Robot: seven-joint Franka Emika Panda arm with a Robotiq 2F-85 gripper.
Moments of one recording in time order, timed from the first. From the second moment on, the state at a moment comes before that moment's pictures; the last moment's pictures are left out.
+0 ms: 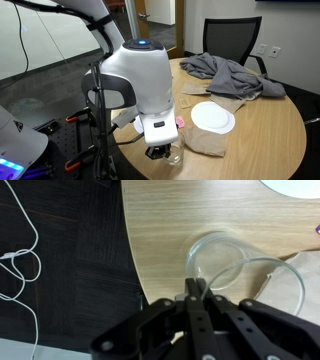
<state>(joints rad) -0.11 0.42 -0.35 -2.50 0.20 2.97 0.53</state>
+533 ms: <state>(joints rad) -0.16 0.45 -0.29 -2.49 0.27 3.02 0.48</state>
